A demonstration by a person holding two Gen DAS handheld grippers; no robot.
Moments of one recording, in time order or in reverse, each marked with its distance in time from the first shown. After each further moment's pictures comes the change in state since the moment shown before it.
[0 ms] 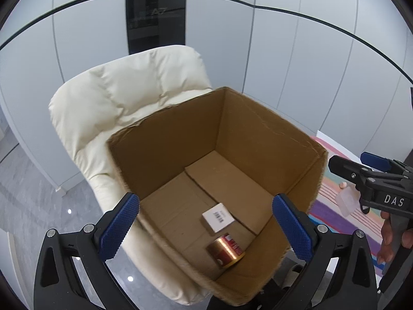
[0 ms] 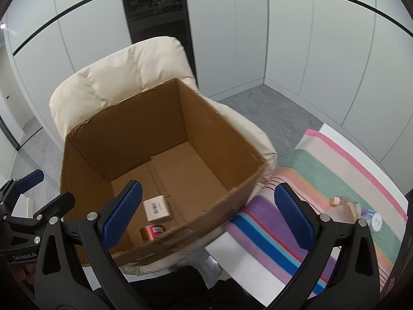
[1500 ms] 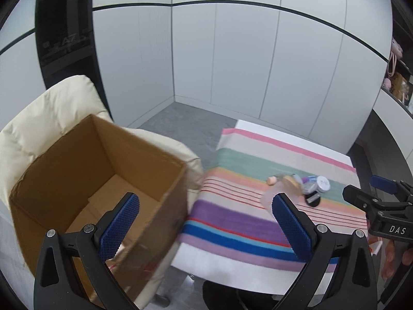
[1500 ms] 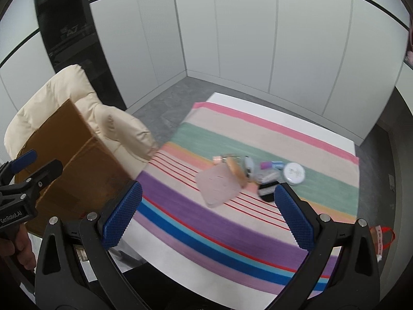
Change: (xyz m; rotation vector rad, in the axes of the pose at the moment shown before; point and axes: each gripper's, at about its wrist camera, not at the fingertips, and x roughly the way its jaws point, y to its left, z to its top) left arm 0.027 -0.208 0.018 0.233 -0.004 -0.236; right arm -0.084 -0.209 -0.085 0.288 0.002 -0.254
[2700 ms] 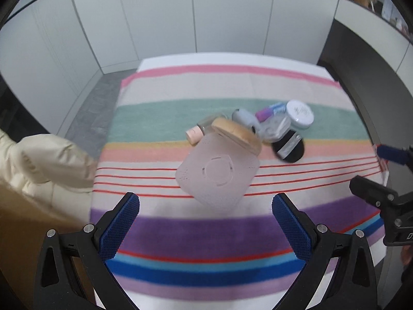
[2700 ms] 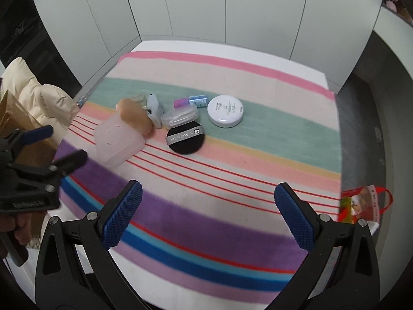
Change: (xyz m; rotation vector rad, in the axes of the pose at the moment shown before) left arm 0.196 -0.156 -0.043 0.358 0.313 -0.174; right arm 0.096 -0.140 -0.068 0.135 0.217 -0.114
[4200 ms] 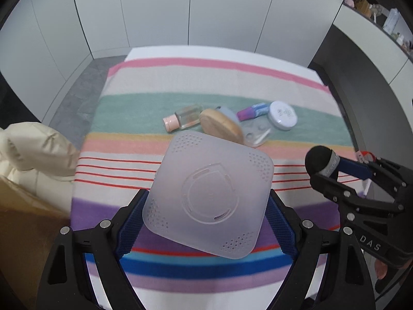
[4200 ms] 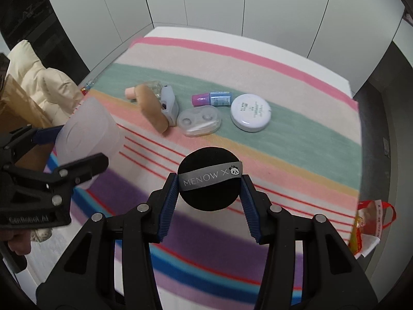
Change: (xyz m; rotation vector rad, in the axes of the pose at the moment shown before) left arm -0.024 -0.010 0.013 -0.080 0.045 -0.098; right arm 0.008 0.022 0.019 -0.077 0.053 0.021
